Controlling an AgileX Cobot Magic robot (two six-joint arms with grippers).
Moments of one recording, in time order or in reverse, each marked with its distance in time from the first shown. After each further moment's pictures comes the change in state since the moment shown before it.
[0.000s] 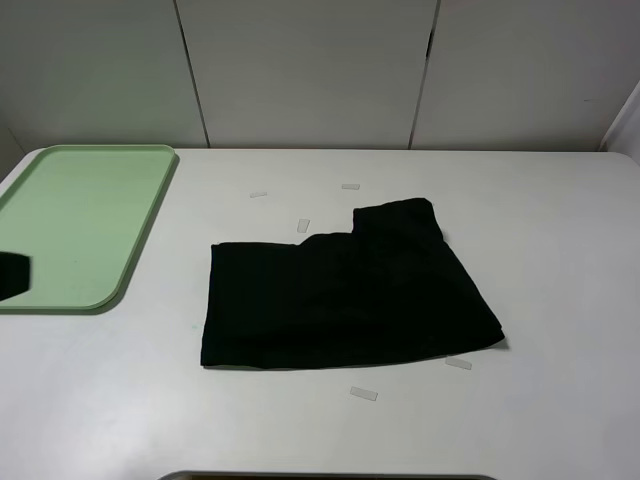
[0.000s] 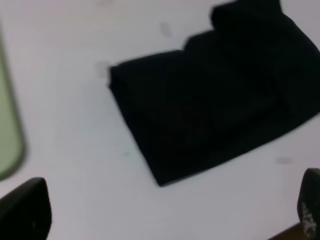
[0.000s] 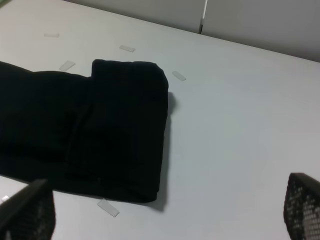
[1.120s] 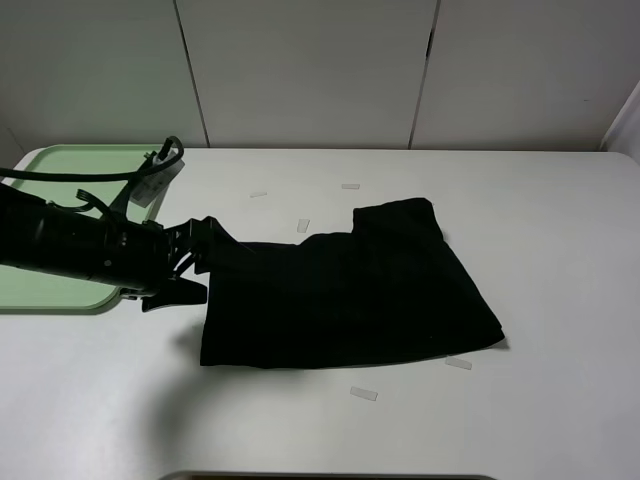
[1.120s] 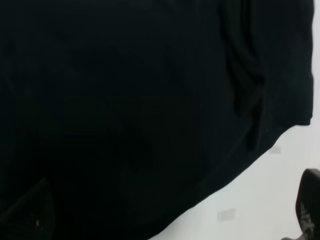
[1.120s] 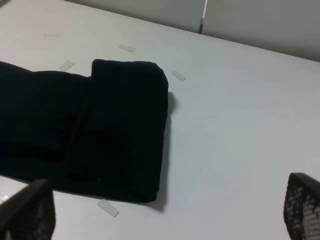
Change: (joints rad) left arm 0.009 1.182 -0.008 -1.275 -0.182 1.080; right arm 0.000 0.000 0.000 0.000 0.000 0.000
